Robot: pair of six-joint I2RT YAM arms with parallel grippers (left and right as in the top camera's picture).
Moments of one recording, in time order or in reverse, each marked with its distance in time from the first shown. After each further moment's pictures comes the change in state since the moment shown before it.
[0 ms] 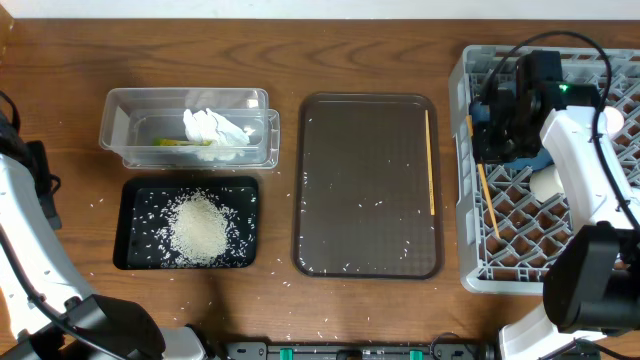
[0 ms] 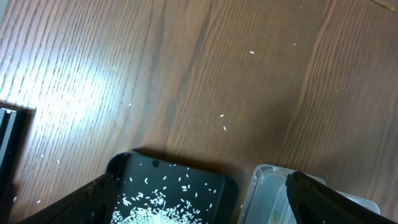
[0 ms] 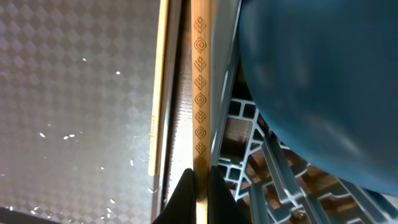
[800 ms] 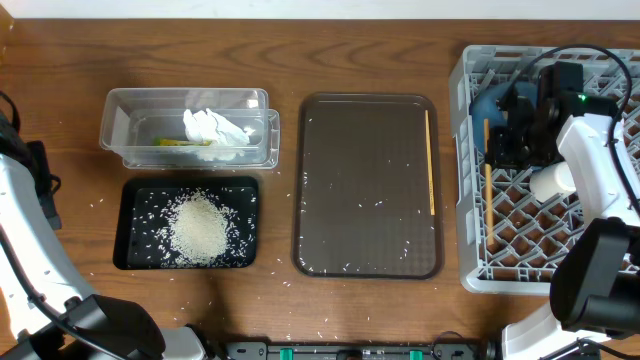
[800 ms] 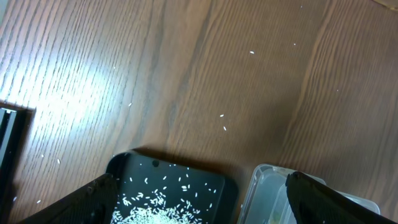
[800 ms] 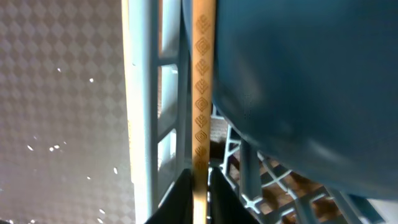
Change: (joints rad) left arm 0.000 0.000 0.000 0.000 0.000 0.000; right arm -0.097 0.001 -0.068 0.060 -0.056 0.007
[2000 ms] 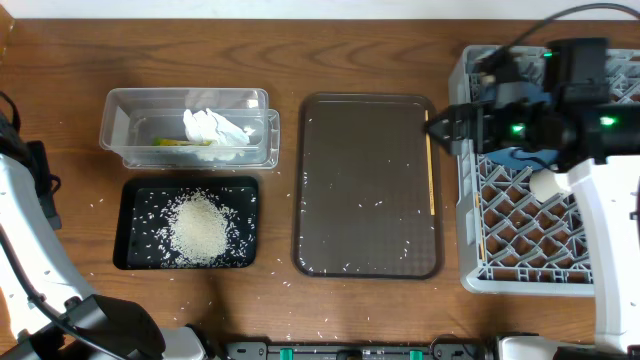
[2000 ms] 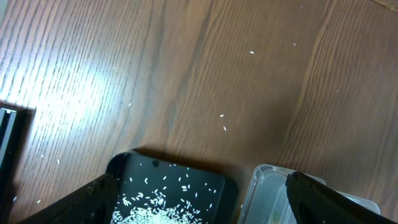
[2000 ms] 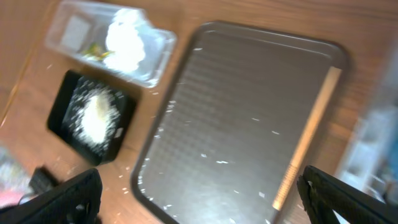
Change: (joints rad) left arm 0.000 0.000 0.000 0.000 0.000 0.000; right arm 0.215 -0.311 0.164 -0.061 -0.348 0.060
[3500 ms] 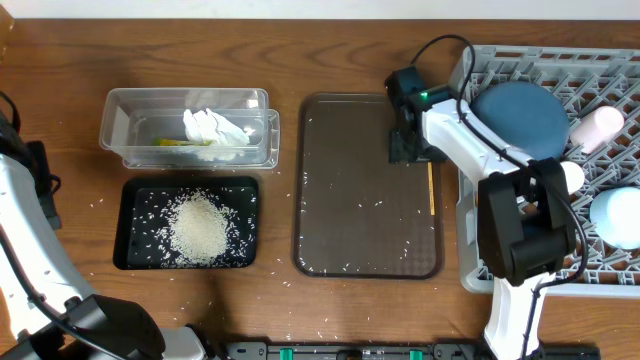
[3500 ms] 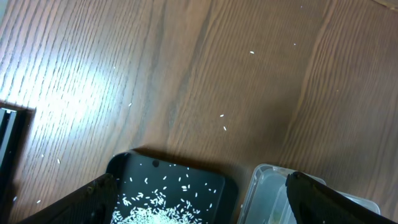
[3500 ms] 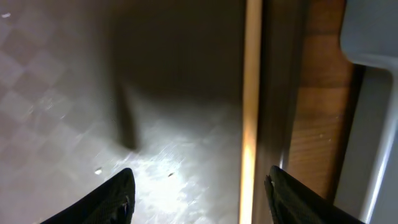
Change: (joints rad) left arm 0.000 0.000 0.000 0.000 0.000 0.000; right arm 0.272 0.629 0.000 0.169 0.781 0.446
